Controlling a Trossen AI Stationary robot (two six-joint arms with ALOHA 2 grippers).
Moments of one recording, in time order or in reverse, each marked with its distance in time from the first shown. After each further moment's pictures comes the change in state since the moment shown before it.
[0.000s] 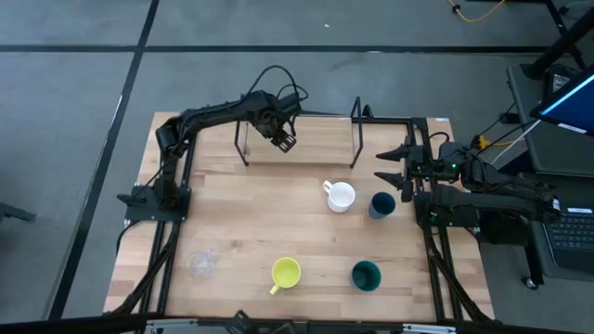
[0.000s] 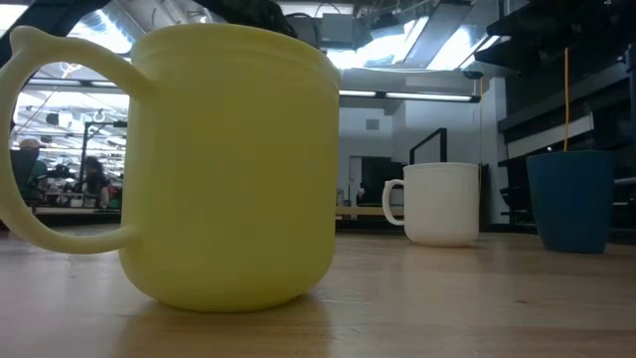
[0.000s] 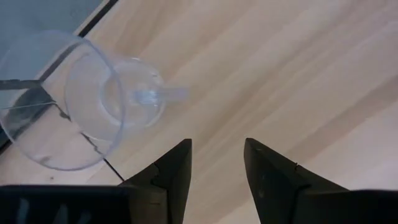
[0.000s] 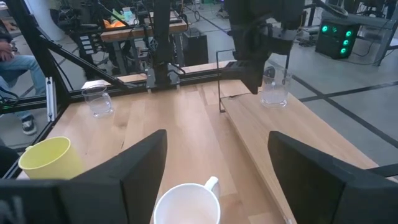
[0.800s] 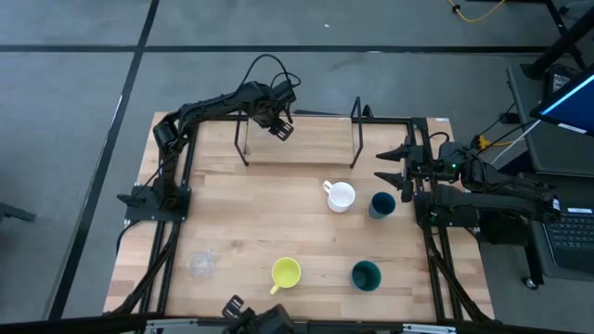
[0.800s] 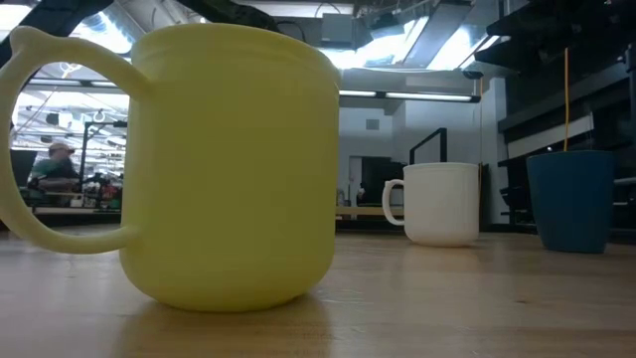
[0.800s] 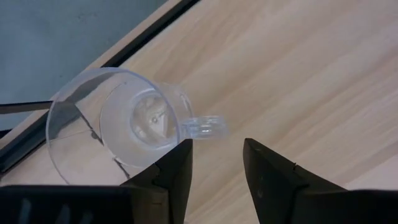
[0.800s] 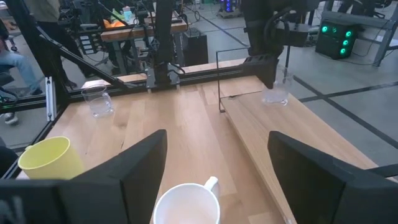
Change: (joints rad) left arm 0.093 0.000 -0.001 0.065 0.008 0.032; right arm 0.000 0.000 0.000 0.000 0.000 -0.002
